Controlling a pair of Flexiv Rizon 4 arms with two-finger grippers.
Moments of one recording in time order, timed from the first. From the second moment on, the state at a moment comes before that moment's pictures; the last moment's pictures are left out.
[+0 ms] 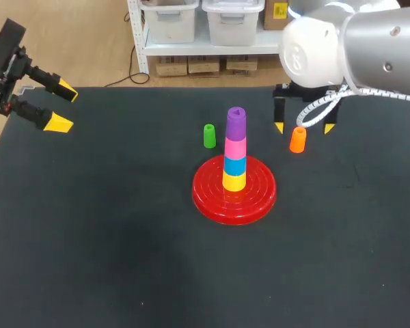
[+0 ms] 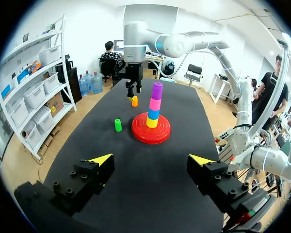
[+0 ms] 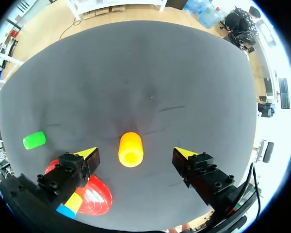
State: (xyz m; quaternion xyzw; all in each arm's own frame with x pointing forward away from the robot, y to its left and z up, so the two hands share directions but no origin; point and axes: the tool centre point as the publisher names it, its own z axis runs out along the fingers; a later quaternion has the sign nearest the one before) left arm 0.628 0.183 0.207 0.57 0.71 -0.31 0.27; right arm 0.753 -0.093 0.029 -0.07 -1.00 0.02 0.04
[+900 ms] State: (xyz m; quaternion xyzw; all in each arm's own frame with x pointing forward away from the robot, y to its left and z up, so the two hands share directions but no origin) left arm 0.628 0.183 0.207 0.57 0.71 -0.31 0.27; right arm 0.753 -0.088 0.018 -0.05 -1.00 0.04 0.04
